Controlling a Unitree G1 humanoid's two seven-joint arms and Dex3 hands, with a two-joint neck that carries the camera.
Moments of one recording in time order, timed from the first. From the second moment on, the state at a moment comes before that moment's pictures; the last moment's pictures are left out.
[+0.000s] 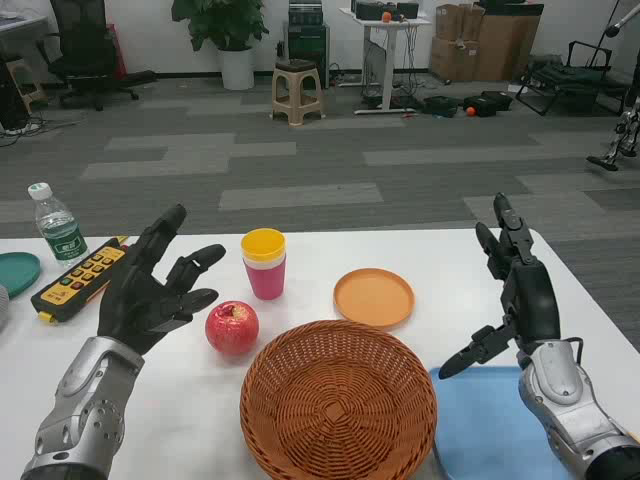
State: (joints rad) left arm -0.28 0.09 0.25 0.29 -0.53 -0.12 -0.43; right arm -0.34 -0.58 0.38 0.54 0.45 -0.73 -0.29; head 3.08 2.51
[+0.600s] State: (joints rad) left arm -0.46 0.13 -0.30 0.81 -0.93 -1.12 0.14; right arm -0.34 -0.54 0.32 0.59 0.45 -0.73 -0.29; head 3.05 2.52
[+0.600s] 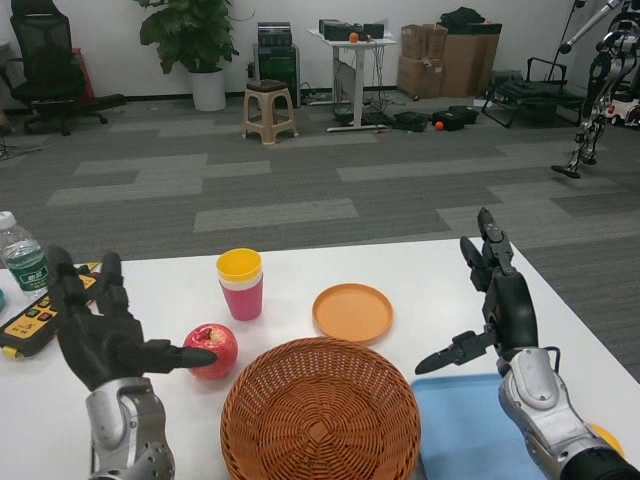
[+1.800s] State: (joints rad) left arm -0.34 0.35 0.12 0.51 -0.37 -0.46 -0.15; right arm -0.34 -0.54 0.33 0.62 0.45 -0.73 -0.29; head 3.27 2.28
